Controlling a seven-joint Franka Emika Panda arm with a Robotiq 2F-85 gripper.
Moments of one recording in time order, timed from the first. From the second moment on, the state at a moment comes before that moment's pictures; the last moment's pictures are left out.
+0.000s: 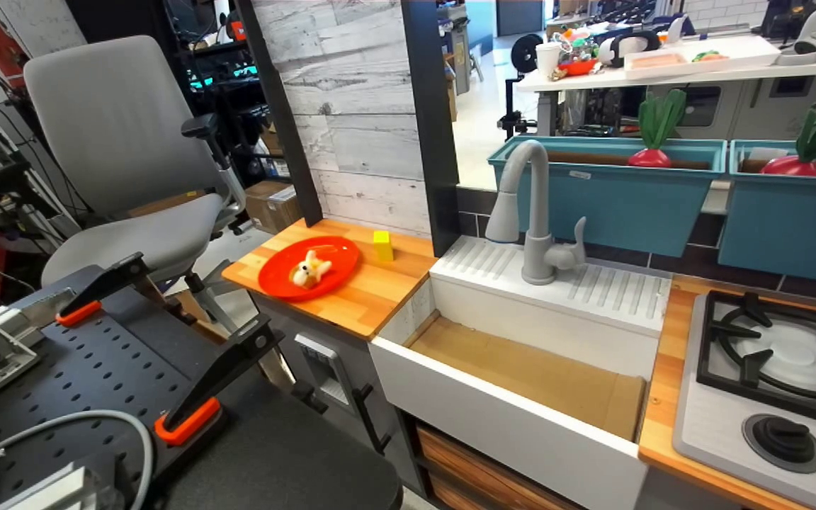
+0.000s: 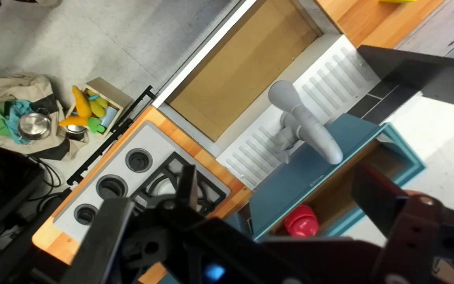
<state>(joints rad) -0.24 0.27 -0.22 -1.92 0.13 2.23 0.20</state>
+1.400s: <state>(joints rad) -0.17 0.58 -0.19 -1.79 0.04 2.24 0.21</state>
